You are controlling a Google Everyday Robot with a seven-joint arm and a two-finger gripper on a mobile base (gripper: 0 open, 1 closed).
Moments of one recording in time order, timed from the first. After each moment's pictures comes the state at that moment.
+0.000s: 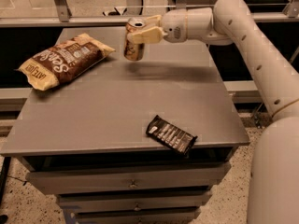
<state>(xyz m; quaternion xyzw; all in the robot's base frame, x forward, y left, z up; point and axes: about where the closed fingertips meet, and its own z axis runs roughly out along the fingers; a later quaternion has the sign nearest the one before) 0.719 0.018 0.945 -0.49 0.59 0.40 0.51</state>
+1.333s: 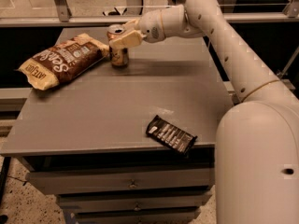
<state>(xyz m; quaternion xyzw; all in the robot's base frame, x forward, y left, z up) 0.735 0.082 0.917 -0.54 0.59 0.39 0.46</state>
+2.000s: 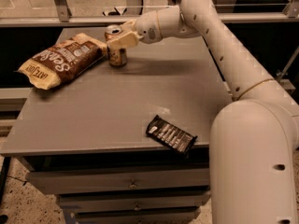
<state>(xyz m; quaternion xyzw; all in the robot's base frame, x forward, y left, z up) 0.736 0.092 0.911 -0.55 0.59 0.39 0.45</state>
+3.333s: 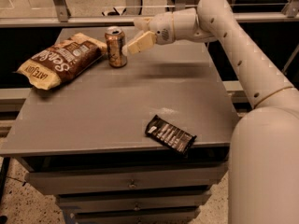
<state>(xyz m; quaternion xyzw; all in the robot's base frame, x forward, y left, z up) 0.723 0.058 0.922 -0.52 0.59 0.42 0.46</state>
